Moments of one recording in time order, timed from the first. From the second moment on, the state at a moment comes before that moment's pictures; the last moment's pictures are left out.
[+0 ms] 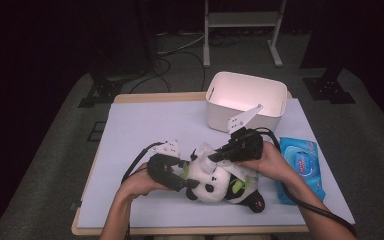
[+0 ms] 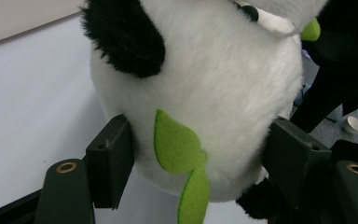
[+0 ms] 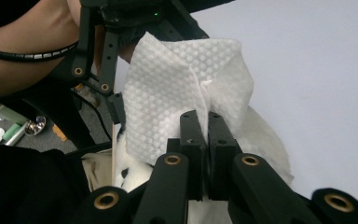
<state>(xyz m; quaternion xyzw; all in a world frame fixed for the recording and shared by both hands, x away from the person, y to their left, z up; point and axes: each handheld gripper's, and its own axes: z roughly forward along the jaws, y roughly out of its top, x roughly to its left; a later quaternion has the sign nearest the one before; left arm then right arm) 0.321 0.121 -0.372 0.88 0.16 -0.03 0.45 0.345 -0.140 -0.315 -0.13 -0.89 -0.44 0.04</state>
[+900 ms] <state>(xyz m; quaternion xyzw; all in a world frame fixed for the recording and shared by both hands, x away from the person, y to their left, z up) 0.327 0.122 -0.372 0.86 0.22 -0.04 0.46 0.317 -0.170 -0.336 -0.15 -0.90 -0.41 0.03</state>
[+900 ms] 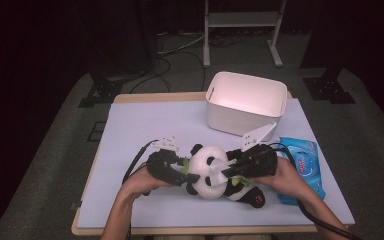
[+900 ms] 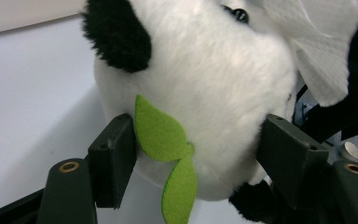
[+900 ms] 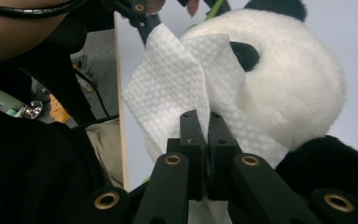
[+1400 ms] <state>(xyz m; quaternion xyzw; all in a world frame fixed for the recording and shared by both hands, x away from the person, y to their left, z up) 0.325 0.117 -0.373 0.87 0.21 -0.04 0.44 0.328 -0.175 -0.333 -0.15 -0.89 -0.42 0.01</state>
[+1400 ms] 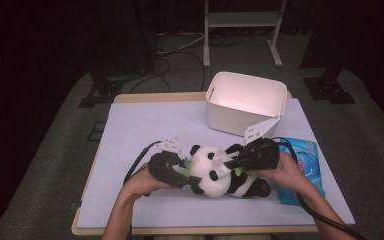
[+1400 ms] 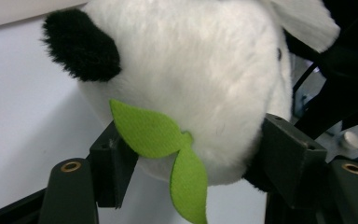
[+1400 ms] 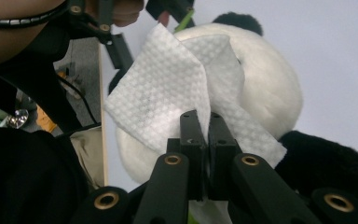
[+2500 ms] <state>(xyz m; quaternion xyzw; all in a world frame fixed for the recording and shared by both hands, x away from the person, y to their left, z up) 0.326 0.116 -0.372 0.86 0.23 -0.03 0.45 0.292 -0.175 -0.345 -0.12 -0.91 -0.40 0.02</state>
